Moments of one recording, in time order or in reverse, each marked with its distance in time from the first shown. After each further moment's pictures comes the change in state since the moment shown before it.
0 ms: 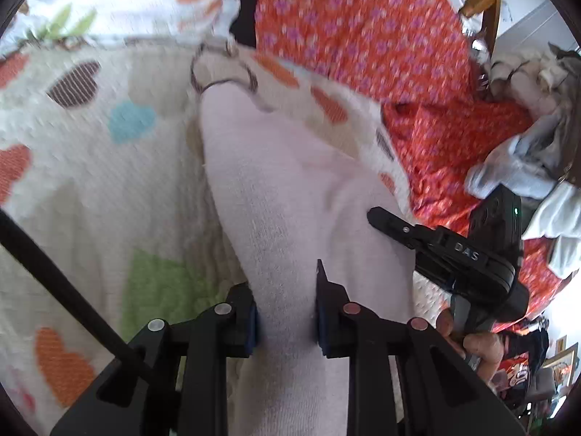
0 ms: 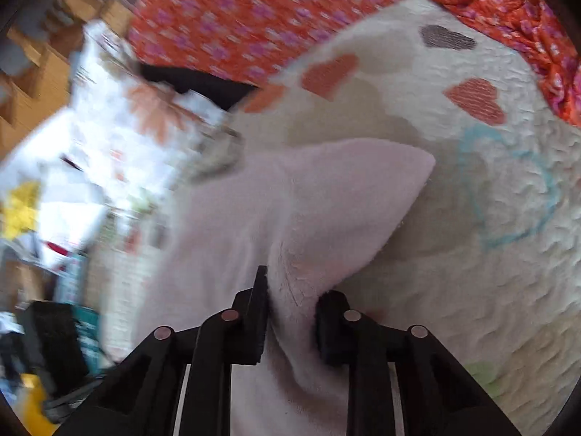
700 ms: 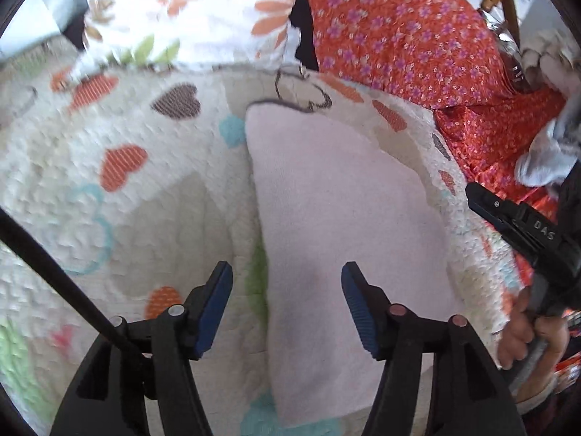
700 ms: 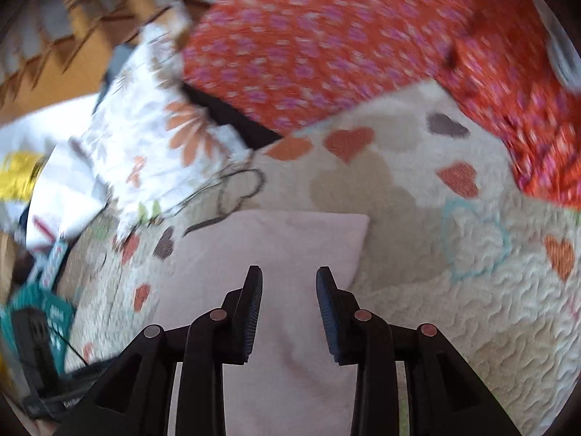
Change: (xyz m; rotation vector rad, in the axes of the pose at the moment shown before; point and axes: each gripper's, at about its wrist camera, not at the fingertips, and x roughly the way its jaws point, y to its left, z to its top) left arm -0.053 0.023 -0.036 0.071 -0.103 0.305; right arm -0.038 0.060 -0.032 -0.236 -0.180 -0.149
